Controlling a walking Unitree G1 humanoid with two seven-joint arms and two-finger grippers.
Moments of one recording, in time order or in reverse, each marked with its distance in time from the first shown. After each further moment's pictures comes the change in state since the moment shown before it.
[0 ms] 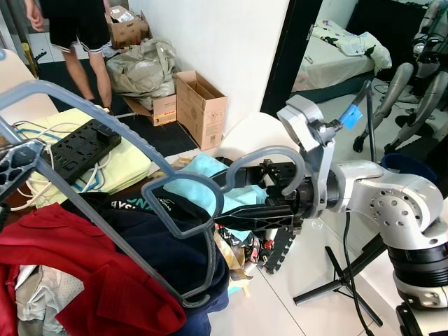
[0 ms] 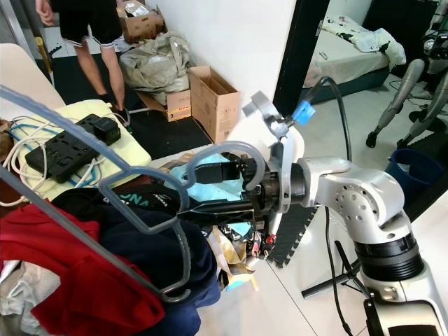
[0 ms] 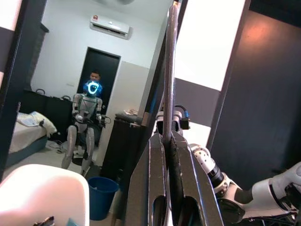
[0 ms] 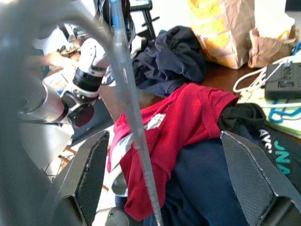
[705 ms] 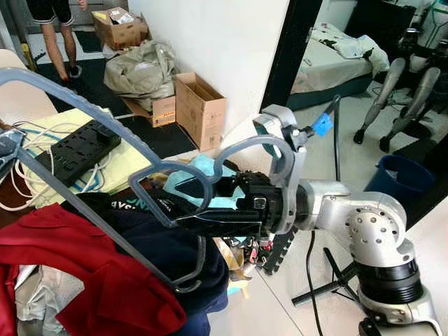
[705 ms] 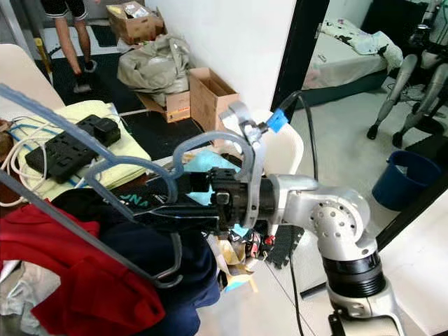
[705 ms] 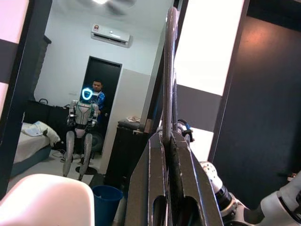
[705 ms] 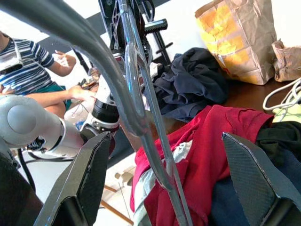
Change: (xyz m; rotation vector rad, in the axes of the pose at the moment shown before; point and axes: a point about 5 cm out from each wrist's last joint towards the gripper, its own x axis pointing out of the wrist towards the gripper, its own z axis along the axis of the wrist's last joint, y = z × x) left arm -0.003 0.002 0.007 0.045 -0.030 0.002; right arm 0.045 0.012 -0.018 0.134 -0.125 0.049
